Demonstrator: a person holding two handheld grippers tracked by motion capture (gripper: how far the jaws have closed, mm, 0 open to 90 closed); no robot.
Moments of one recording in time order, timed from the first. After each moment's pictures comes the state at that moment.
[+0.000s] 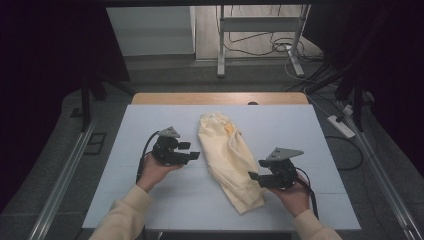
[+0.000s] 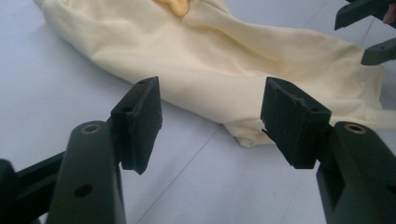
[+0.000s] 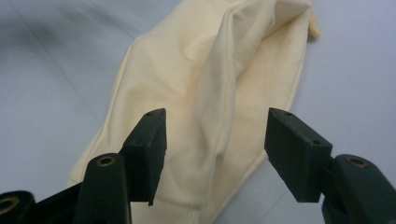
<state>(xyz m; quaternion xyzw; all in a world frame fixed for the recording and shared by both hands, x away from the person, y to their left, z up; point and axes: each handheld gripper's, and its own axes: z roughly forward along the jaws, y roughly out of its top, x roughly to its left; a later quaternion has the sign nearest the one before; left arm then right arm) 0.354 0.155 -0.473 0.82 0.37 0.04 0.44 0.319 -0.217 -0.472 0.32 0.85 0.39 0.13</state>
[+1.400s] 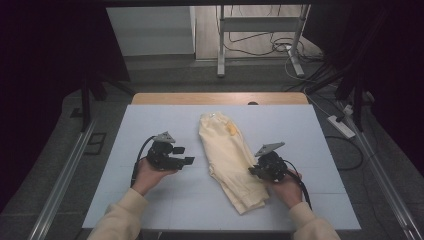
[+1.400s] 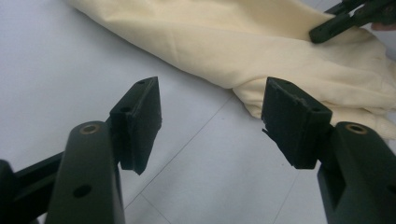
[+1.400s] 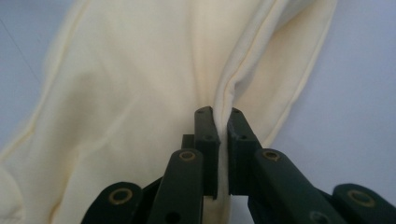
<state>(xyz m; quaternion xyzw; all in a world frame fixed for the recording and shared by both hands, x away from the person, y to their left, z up) 0.345 0.164 -0.482 0.83 0.37 0.04 0.41 0.353 -0.203 -0.502 0.31 0.90 0.30 0.09</state>
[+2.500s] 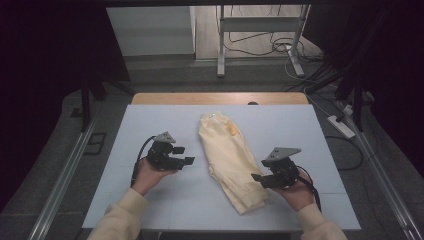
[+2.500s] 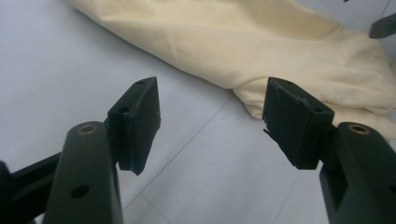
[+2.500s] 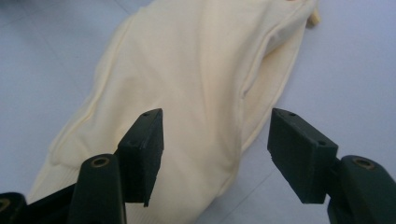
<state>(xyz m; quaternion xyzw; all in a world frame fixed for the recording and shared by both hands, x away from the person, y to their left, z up) 0.345 0.164 -0.483 0.83 0.37 0.05 0.41 0.320 -0.223 -0.470 0.29 0.88 0.35 0.14</state>
